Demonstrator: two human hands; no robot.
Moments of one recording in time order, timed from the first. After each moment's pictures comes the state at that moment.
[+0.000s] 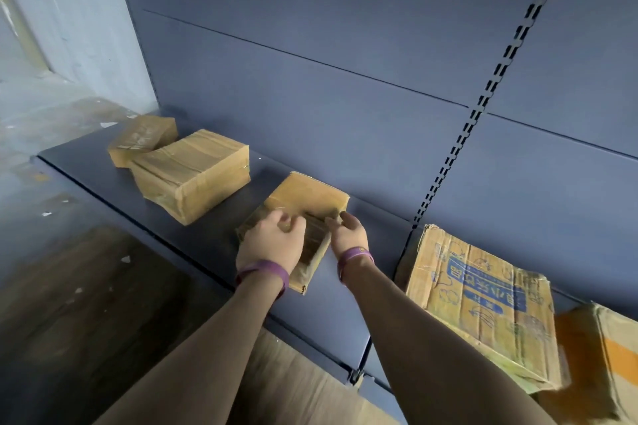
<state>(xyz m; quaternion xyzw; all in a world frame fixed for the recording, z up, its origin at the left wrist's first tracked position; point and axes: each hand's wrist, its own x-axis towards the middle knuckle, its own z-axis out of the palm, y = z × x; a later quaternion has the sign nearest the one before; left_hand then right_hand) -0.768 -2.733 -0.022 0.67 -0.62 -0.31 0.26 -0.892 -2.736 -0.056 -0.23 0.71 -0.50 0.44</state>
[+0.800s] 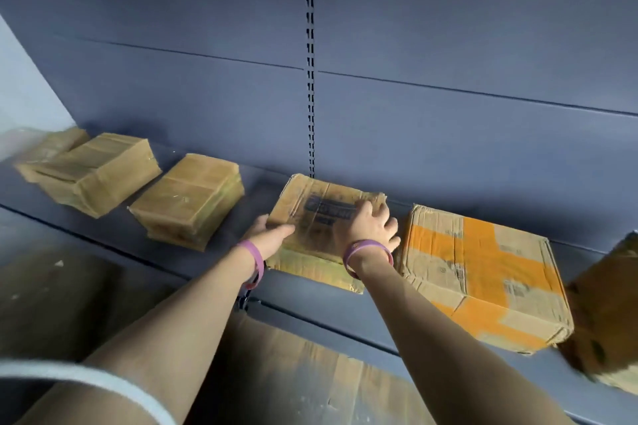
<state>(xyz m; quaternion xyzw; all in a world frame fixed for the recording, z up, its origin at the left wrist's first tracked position) -0.914 -2.596 -0.030 0.58 -0.59 -0.53 0.16 -1.050 -2.518 -0.016 -0.30 0.89 -0.26 0.22</state>
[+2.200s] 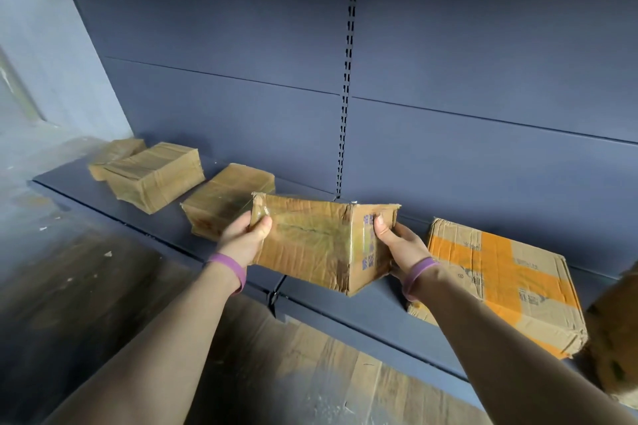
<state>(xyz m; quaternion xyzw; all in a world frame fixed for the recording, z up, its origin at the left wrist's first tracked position) -0.822 -2.566 -0.006 0.52 -0.56 -0.52 0.37 -1.058 -2.466 -0.018 -0.25 0.65 -0.57 0.43</state>
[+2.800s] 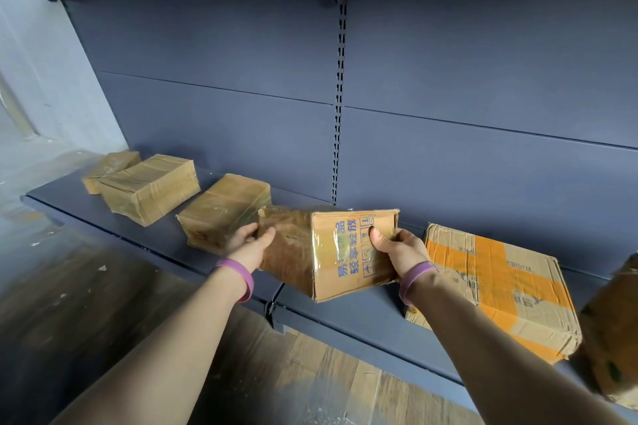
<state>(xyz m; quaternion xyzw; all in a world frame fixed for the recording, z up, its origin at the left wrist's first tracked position) -0.838 -2.573 -0.008 0.57 -0.46 -0.56 0.38 -1.061 -2.466 -0.014 -0.23 0.65 -0.60 0.40</state>
